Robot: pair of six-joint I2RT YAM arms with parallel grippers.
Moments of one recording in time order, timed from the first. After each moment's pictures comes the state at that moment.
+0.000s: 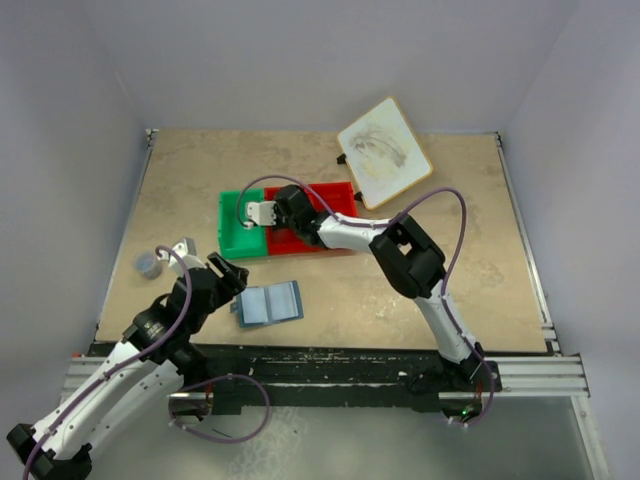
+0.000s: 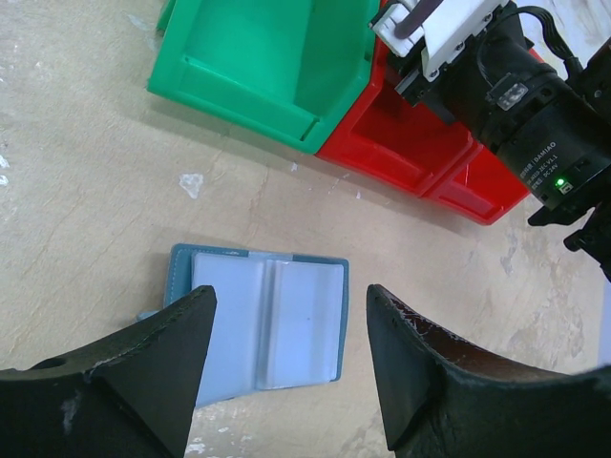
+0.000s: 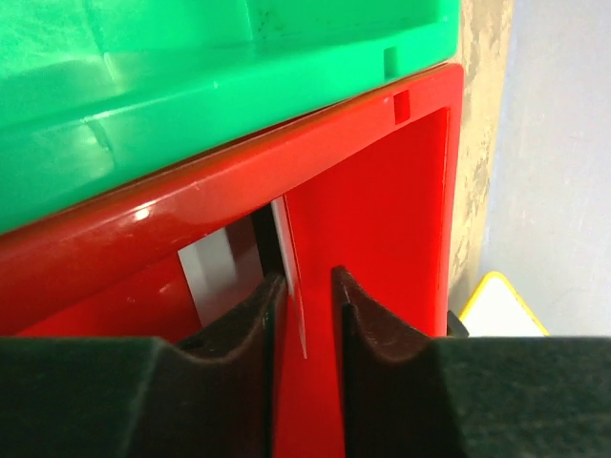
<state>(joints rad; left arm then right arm) -0.65 0.45 0.47 -0.62 -0.45 -1.02 0.83 2.28 1.61 0.05 0.25 -1.00</state>
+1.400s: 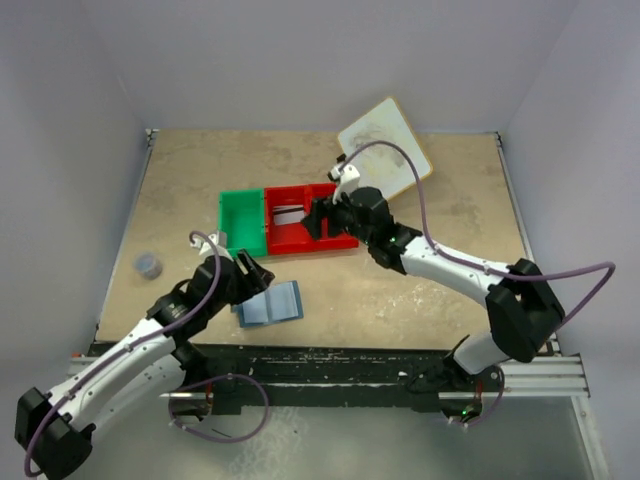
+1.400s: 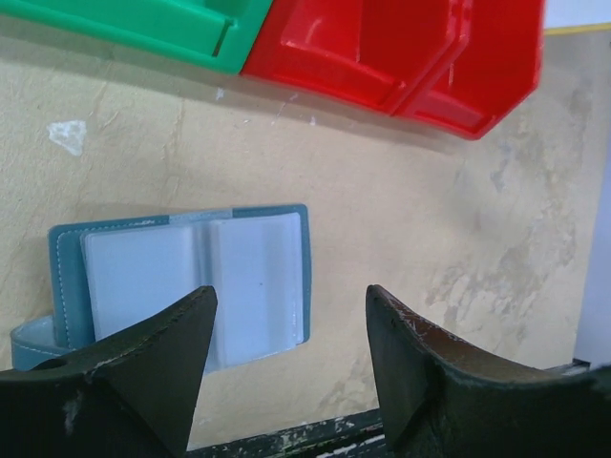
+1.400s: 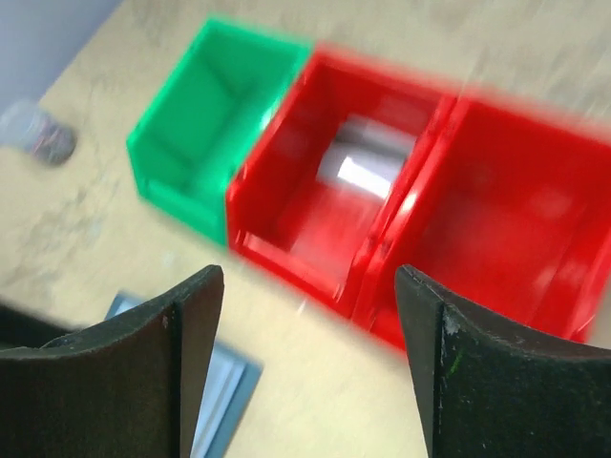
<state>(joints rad) -0.65 0.66 0.45 -0.41 -0.22 -0.99 0.75 1.54 1.07 0.18 0.04 0.22</state>
